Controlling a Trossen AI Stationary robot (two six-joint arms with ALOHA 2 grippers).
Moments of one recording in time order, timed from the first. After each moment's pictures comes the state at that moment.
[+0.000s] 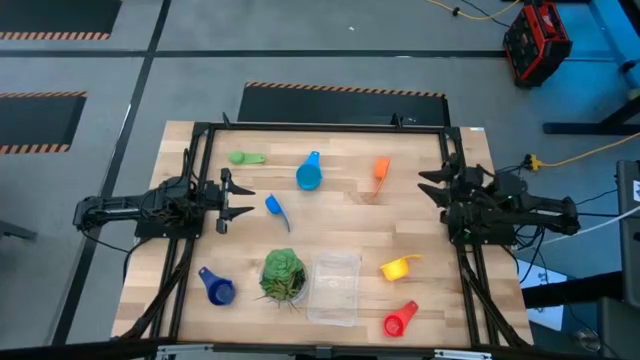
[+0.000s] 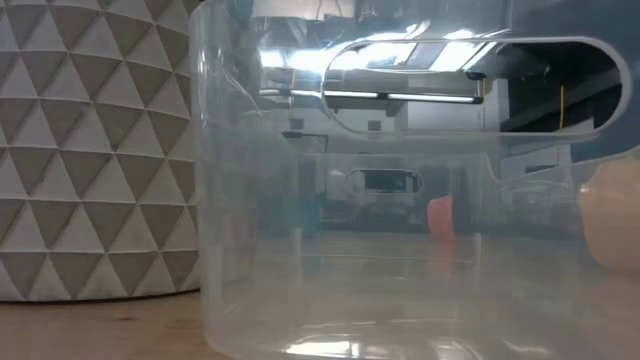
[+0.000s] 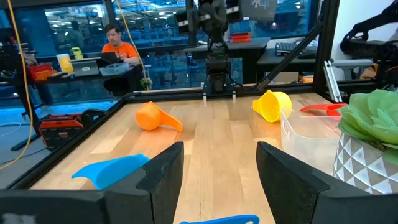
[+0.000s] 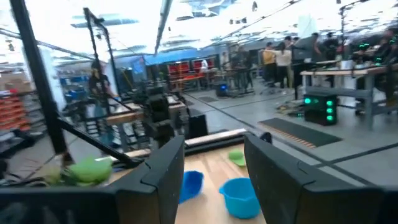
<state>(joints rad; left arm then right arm) 0.12 0.01 0.01 0.02 0.06 0.06 -0.03 0.01 0.26 -0.06 0.16 0.13</state>
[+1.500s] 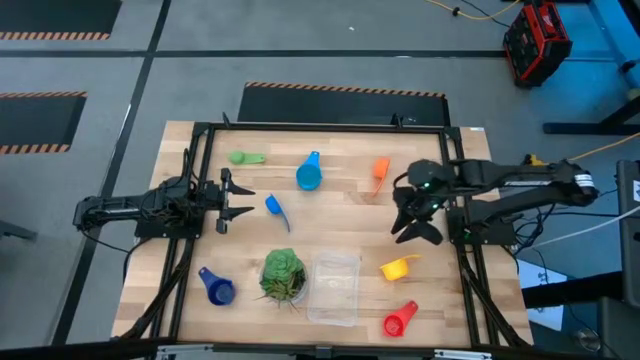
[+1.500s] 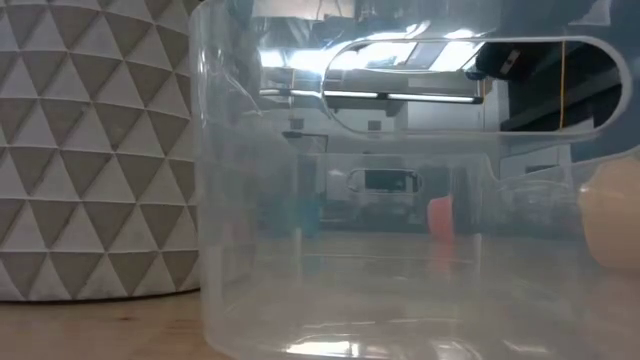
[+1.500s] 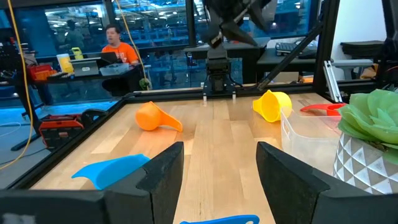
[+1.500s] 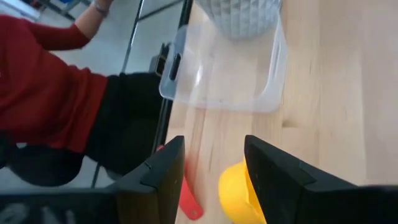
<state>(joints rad) 0.12 0.01 0.01 0.02 0.06 0.06 -0.02 1.04 0.88 -0.68 -0.63 0.25</state>
